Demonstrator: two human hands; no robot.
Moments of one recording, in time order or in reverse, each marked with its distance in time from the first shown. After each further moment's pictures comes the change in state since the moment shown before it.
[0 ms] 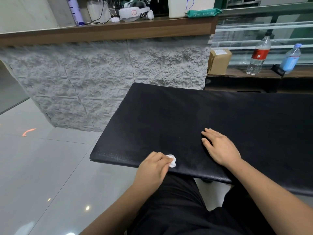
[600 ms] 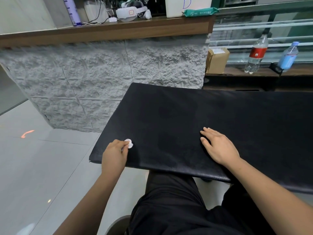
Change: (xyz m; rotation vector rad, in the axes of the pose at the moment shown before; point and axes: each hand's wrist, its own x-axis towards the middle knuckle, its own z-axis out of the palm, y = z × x) left_hand 0.005 -0.104 -0.050 0.230 0.155 -0.555; right_hand -0.002 -0.002 -0.002 -0.001 0.012 0.012
